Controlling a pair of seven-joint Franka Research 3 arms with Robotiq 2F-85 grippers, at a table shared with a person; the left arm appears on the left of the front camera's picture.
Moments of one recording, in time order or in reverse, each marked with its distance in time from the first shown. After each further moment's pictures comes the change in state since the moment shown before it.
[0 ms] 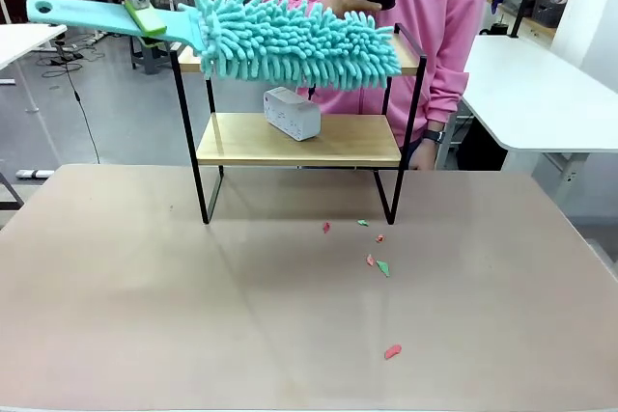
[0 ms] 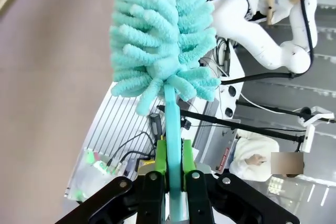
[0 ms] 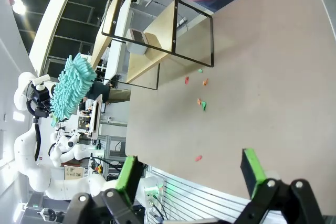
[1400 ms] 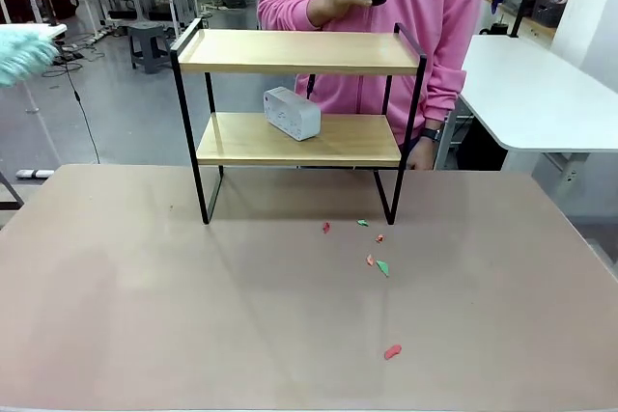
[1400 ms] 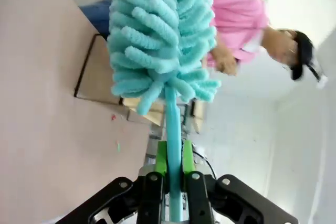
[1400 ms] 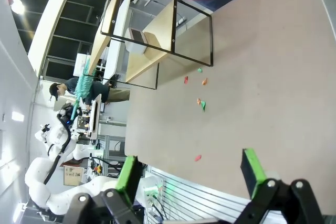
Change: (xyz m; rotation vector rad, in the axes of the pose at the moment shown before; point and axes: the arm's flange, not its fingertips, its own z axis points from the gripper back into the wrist) left arm -0.305 0.218 0.063 -0.289 -1.270 0.811; right arm 0.000 0.000 0.000 -0.004 0.002 0.000
